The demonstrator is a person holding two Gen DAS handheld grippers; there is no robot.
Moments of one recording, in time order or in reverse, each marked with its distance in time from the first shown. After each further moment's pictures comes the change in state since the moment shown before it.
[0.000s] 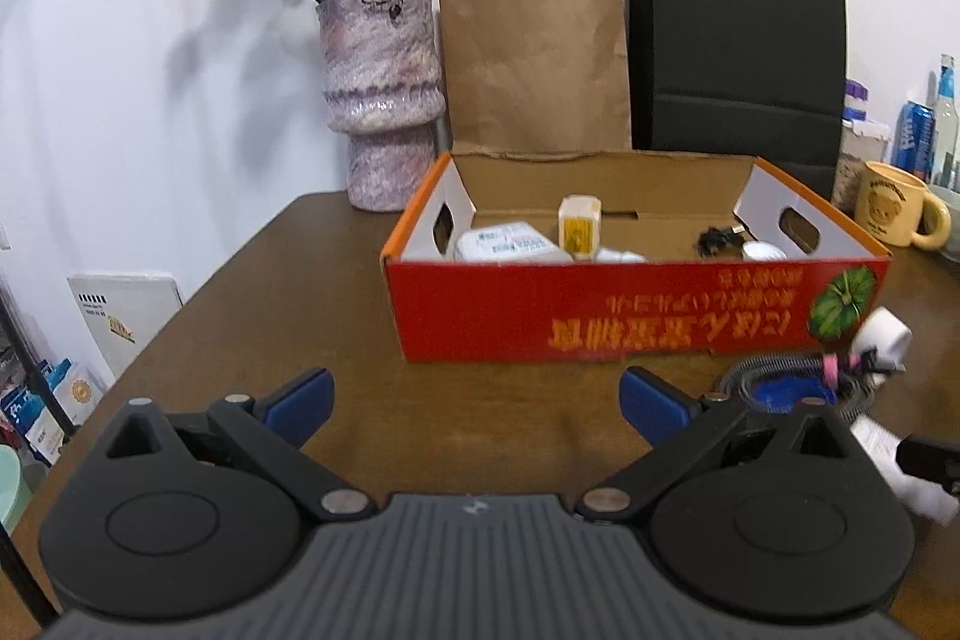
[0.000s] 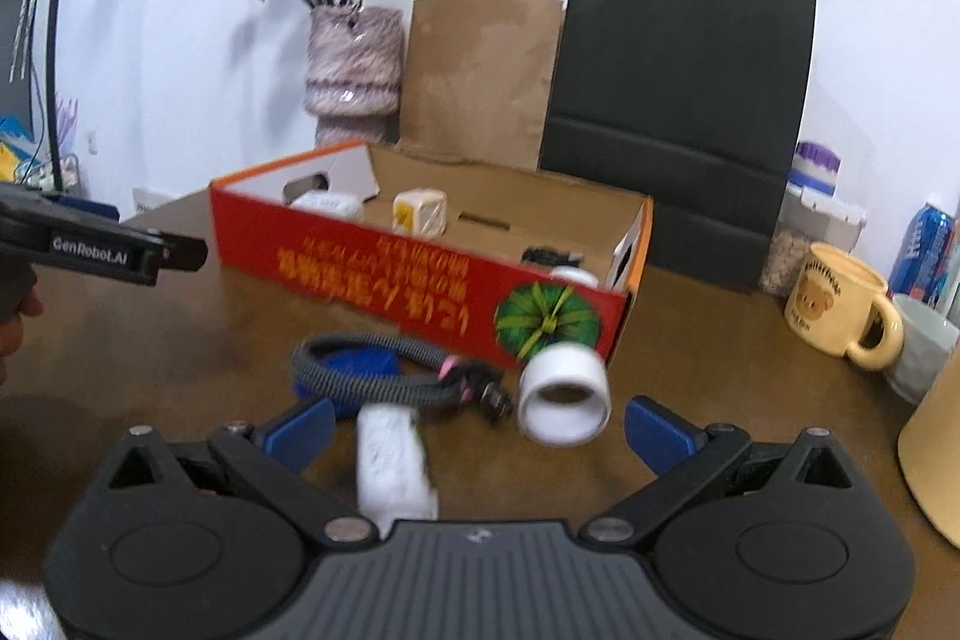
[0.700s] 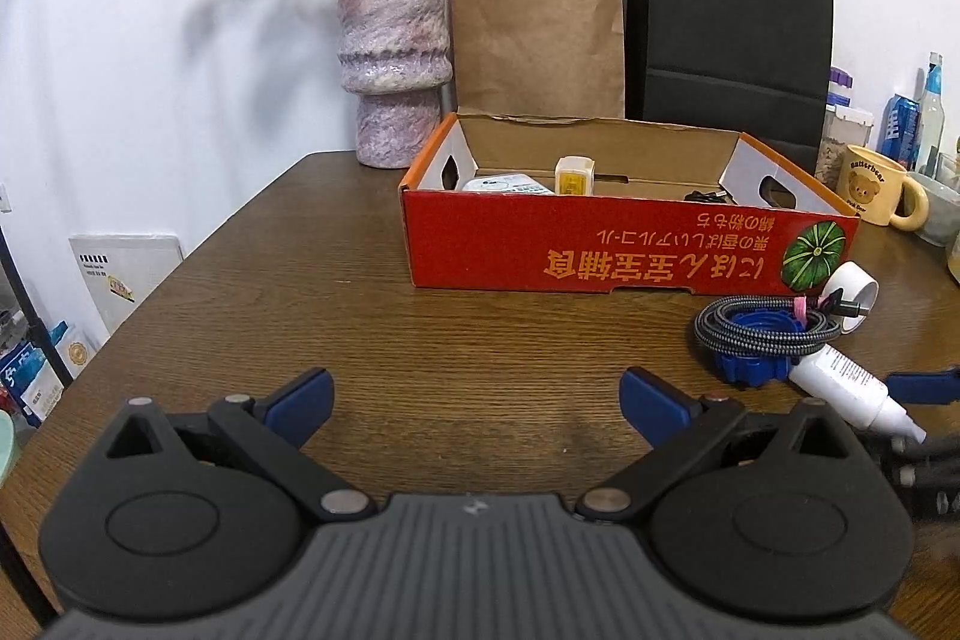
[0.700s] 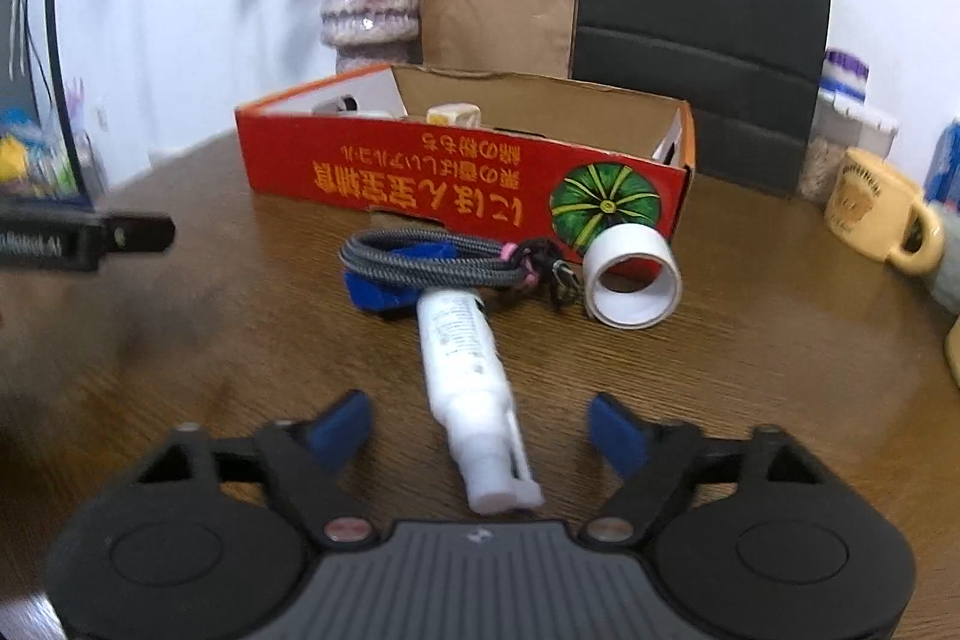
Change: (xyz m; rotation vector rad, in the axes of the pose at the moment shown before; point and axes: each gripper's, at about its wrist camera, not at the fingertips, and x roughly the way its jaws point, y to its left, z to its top) left arm -0.030 0.008 -0.028 -0.038 0.036 -0.019; right arm 0.012 0.011 -0.018 0.102 0.102 0.067
